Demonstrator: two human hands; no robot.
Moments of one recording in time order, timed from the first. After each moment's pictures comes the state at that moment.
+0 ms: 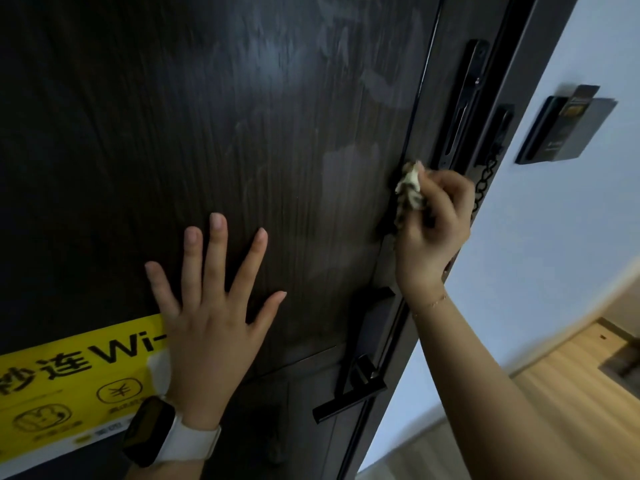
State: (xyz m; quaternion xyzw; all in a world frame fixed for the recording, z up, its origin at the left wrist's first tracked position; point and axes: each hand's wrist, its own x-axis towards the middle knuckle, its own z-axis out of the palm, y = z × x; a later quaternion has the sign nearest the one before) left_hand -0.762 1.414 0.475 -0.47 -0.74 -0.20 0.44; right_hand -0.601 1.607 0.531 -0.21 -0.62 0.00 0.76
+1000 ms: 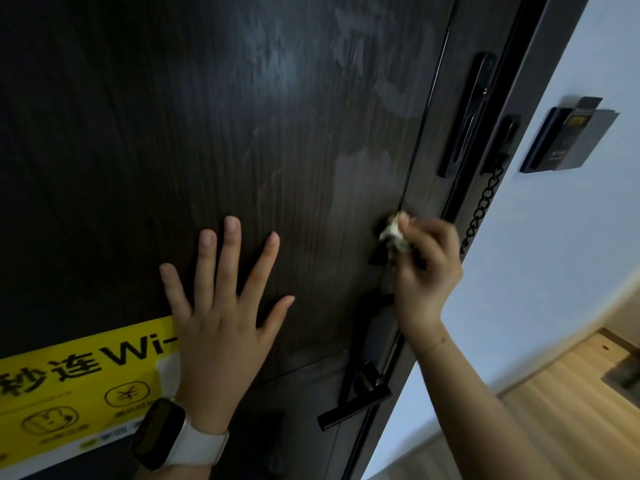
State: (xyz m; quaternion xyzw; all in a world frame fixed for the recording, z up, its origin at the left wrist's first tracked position) left_hand -0.762 1.414 0.475 -0.48 -0.73 -0.22 0.44; right_hand -0.597 1.583 0.496 -0.24 -0.65 0.04 0.72
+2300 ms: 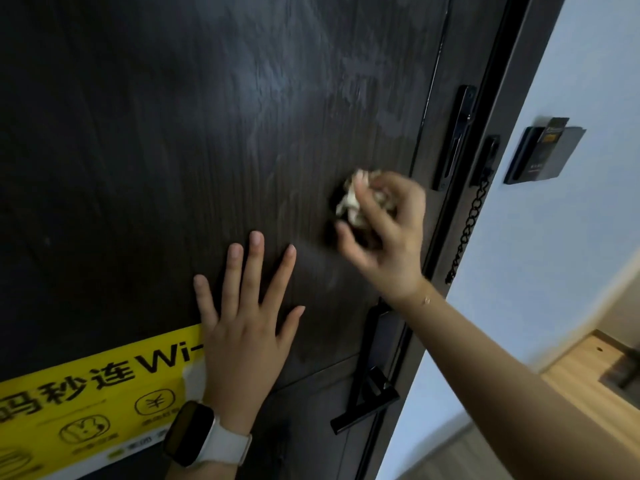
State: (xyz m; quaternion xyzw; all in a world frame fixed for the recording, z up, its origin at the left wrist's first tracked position) left_hand -0.763 1.411 0.478 -0.49 -0.72 -0.23 0.44; right_hand -0.629 1.564 0.557 -0.09 -0.76 -0.16 0.63
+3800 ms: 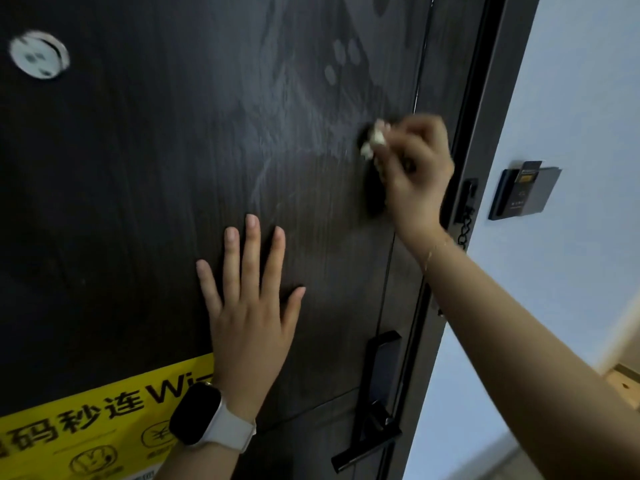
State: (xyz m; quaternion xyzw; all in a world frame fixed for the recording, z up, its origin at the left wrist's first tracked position) left_hand -0.757 1.420 0.536 -0.46 -0.72 -0.28 0.44; right_hand -0.626 1.583 0.670 -0.08 -0.68 -0.06 0.73
